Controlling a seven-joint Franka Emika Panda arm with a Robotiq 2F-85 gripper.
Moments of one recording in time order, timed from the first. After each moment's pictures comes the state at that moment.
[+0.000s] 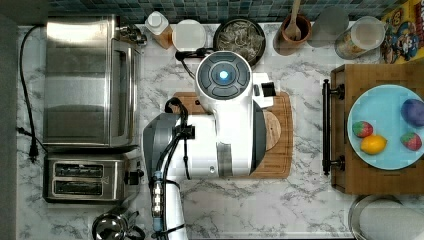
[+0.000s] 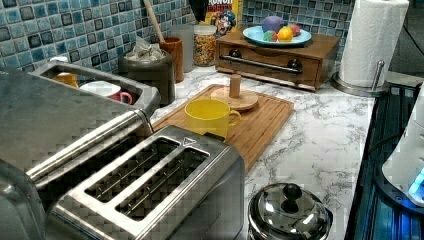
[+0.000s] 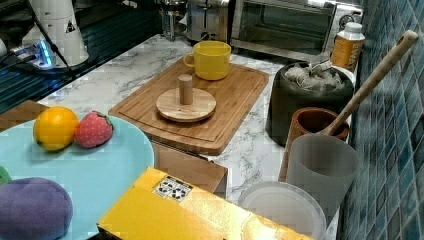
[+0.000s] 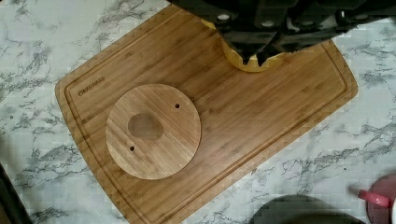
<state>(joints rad) 0.01 0.02 0.01 -1.88 -0.02 0.25 -0.11</state>
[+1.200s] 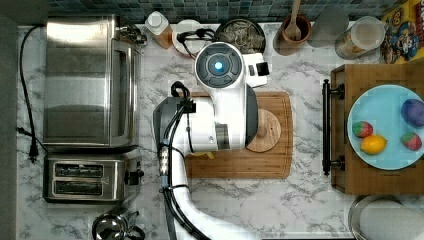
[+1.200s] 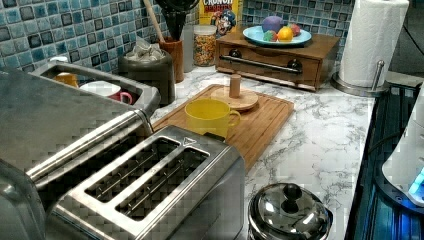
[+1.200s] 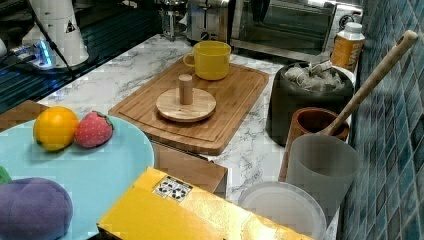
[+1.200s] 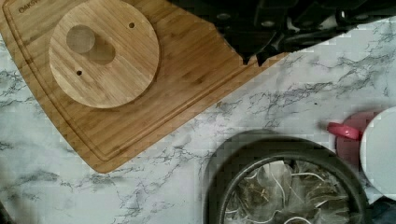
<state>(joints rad) 0.01 0.17 0.01 -1.88 -0.07 0.53 -0.11</state>
